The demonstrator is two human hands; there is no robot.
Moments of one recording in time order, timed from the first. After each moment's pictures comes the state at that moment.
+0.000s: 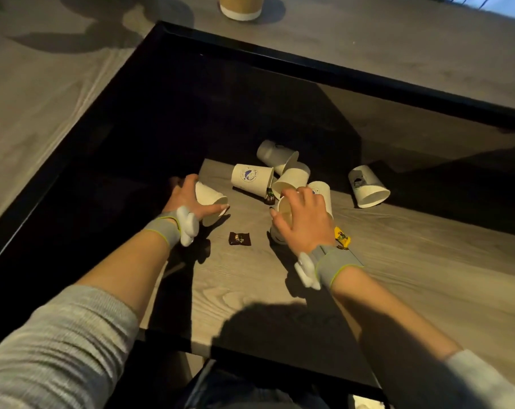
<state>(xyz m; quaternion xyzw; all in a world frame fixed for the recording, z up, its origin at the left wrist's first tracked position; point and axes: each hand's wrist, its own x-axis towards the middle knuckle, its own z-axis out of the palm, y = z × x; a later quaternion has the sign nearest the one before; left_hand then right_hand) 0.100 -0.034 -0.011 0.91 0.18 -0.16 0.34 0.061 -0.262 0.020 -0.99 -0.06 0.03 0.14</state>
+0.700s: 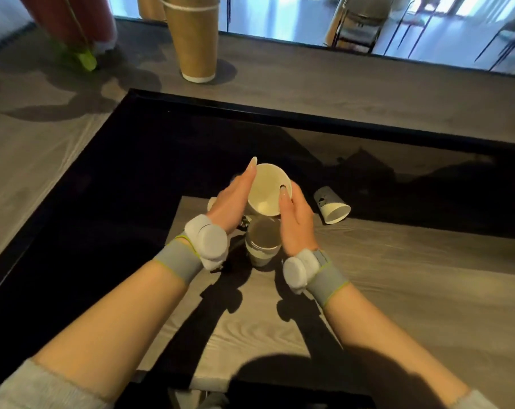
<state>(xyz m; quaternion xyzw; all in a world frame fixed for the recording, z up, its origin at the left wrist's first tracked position) 0.089 -0.150 0.105 0.79 0.04 -0.19 0.59 0.054 -0.269 0.077 -0.78 0.03 -0.09 0.62</state>
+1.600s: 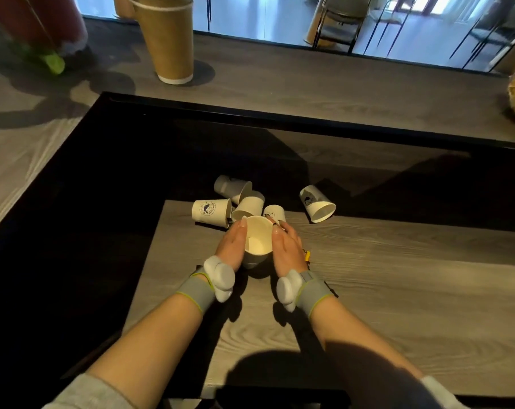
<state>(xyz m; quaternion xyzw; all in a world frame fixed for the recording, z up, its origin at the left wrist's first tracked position) 0.061 -0.175 0.024 0.75 0.06 -0.21 0.63 0.038 -0.296 0.023 -0.87 0.14 0.06 0.48</state>
